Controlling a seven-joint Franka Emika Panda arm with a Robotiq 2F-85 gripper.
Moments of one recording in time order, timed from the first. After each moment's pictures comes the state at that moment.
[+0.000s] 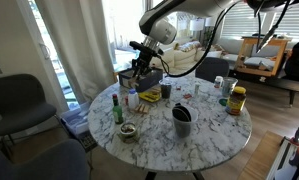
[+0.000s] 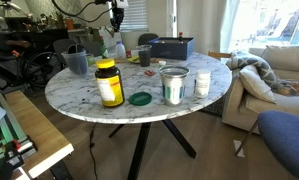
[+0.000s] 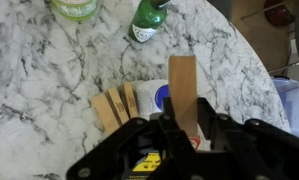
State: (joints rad) arm 0.06 0.52 0.01 -1.54 0.57 2.17 0.98
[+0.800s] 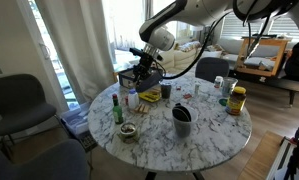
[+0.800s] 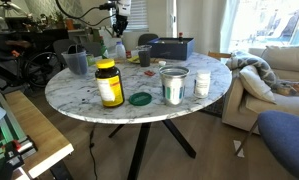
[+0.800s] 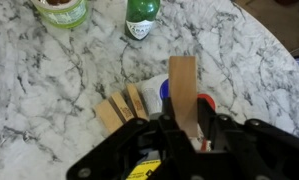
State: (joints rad) arm 0.04 0.62 0.02 -1.47 0.60 2.15 1.10
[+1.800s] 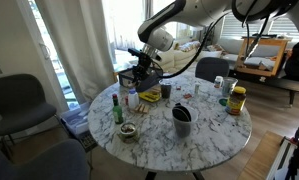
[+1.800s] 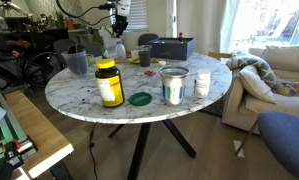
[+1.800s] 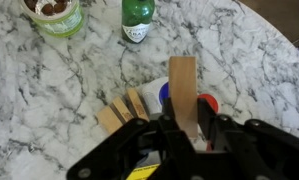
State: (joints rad) arm 0.04 0.62 0.02 -1.46 0.58 2.16 1.20
